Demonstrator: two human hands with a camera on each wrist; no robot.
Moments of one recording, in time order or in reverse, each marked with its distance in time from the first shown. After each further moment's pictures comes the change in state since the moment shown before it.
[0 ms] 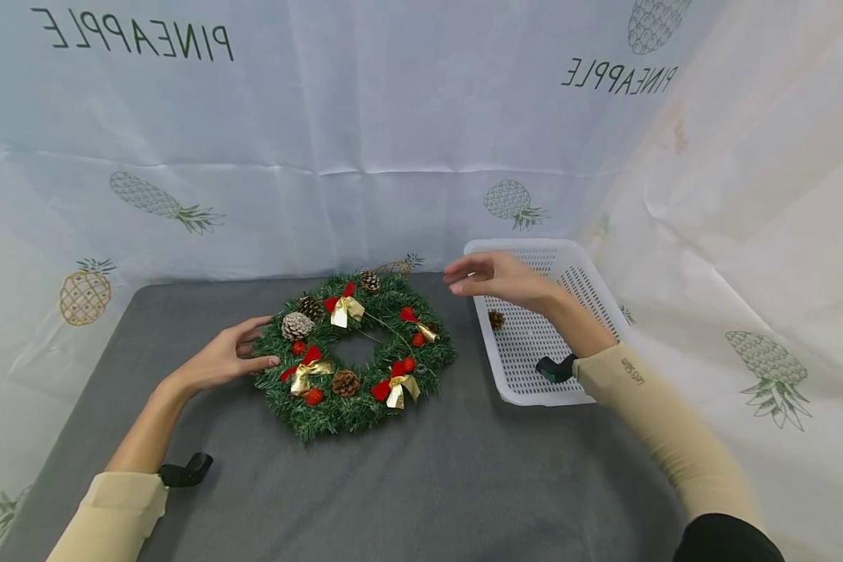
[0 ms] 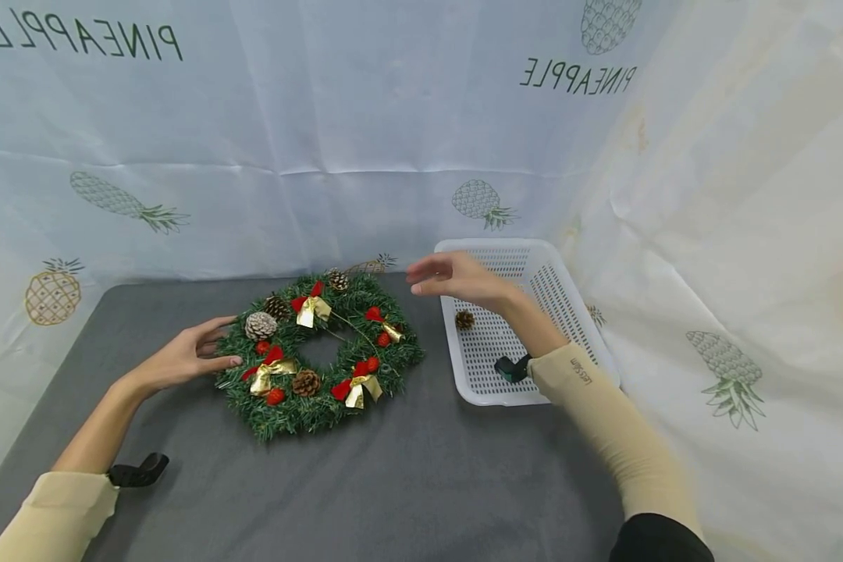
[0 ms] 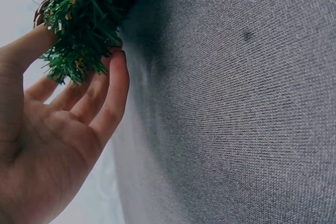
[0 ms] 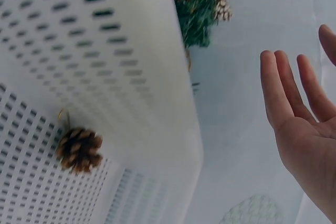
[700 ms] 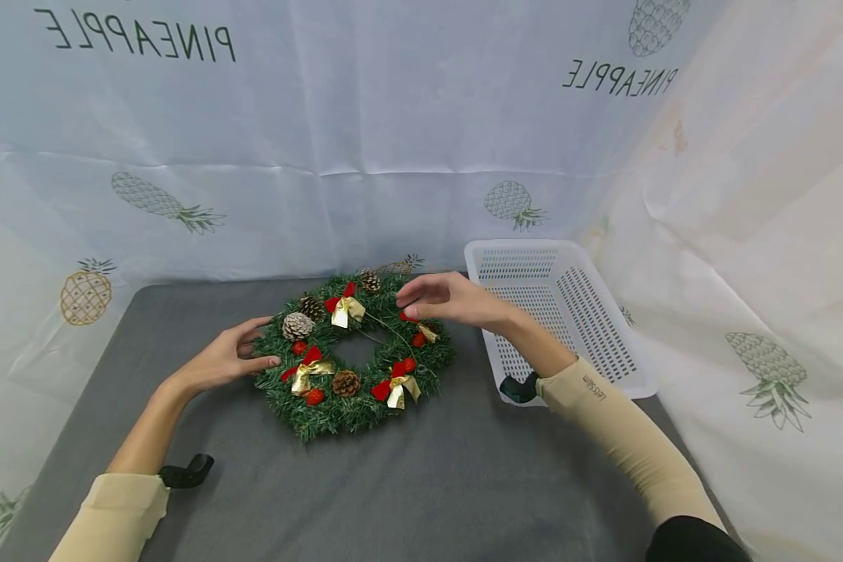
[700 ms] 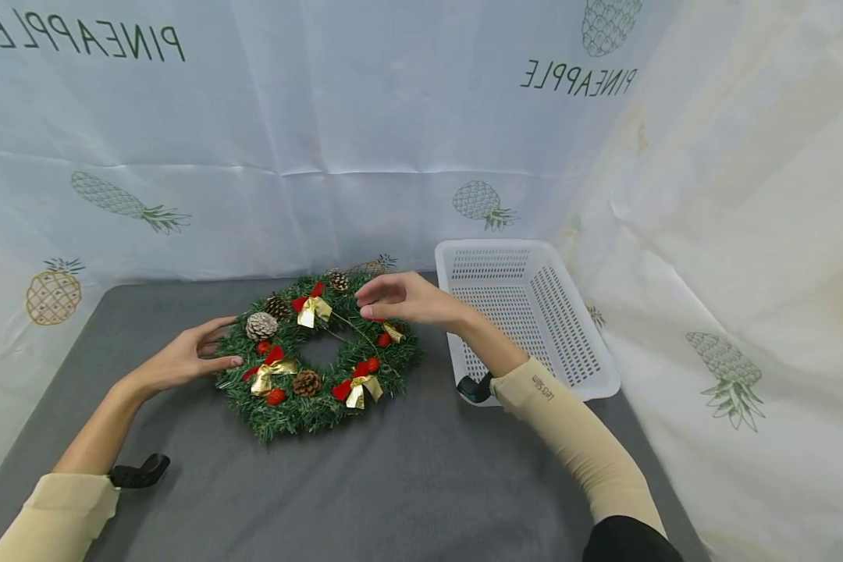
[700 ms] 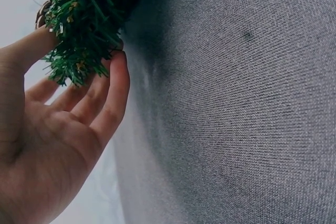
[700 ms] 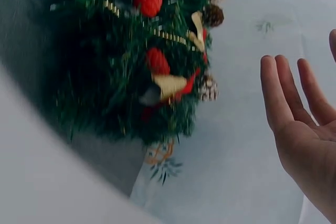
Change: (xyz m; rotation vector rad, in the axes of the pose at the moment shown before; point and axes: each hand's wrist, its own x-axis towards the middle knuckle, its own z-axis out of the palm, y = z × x) left_hand -0.001 0.000 0.001 -0.001 0.009 -0.005; right_hand 0.020 -0.022 0.064 0.067 -0.141 -0.113
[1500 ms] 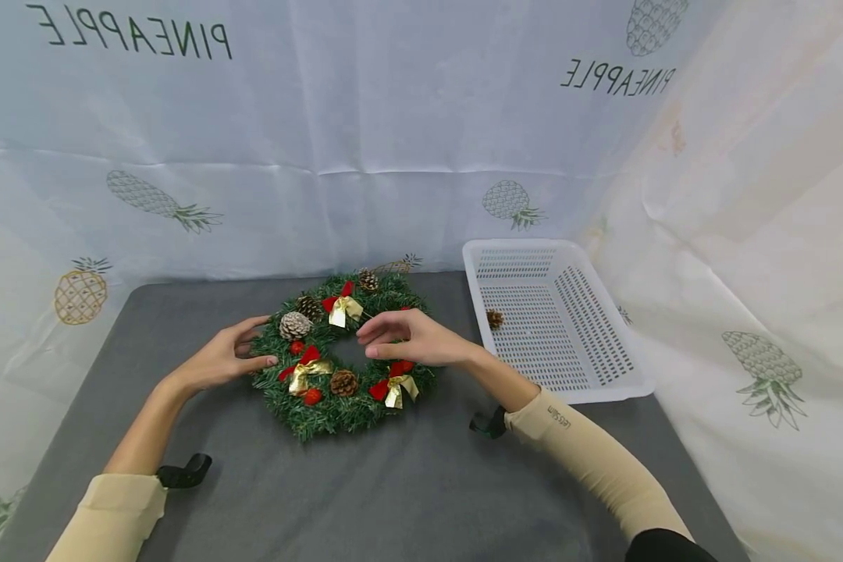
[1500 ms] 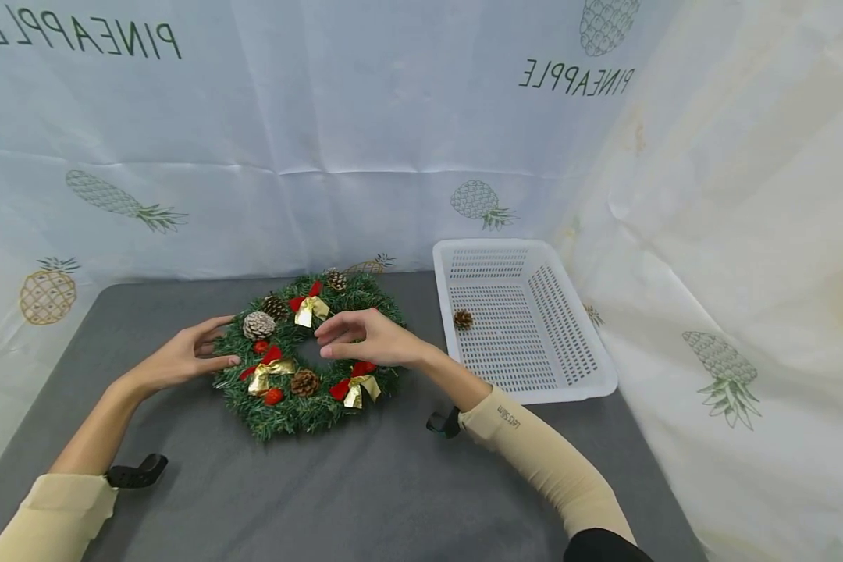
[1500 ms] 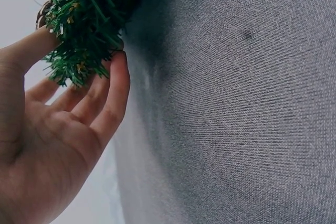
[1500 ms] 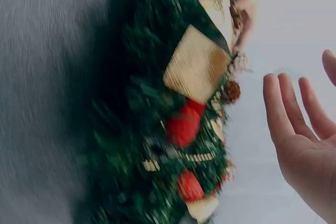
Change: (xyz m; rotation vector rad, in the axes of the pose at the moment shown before) left_hand 0.002 0.000 0.001 -0.005 -0.006 -0.008; right_hand 0.014 0.010 0.070 -0.025 -0.069 -0.110
